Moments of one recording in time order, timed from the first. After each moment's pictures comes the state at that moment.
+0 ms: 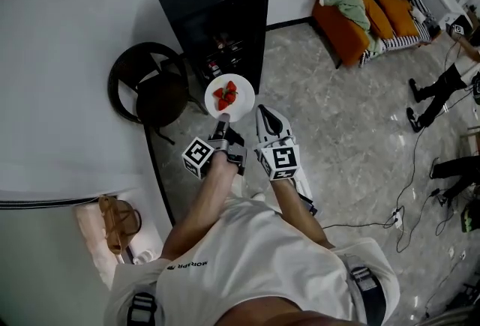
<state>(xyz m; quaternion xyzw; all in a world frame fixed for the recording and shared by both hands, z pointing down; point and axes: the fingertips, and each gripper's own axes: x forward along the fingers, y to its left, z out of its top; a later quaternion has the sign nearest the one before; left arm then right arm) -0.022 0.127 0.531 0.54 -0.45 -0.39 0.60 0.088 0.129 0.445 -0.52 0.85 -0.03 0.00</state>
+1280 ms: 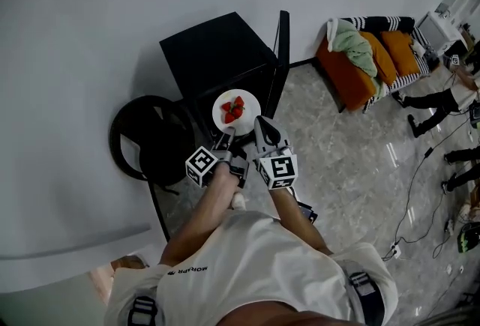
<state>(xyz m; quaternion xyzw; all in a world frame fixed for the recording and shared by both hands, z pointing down) -0.089 -0.152 0.504 0.56 -0.41 -0.36 0.62 -0.003 -0.148 0.403 -0.53 0.85 0.00 0.00</state>
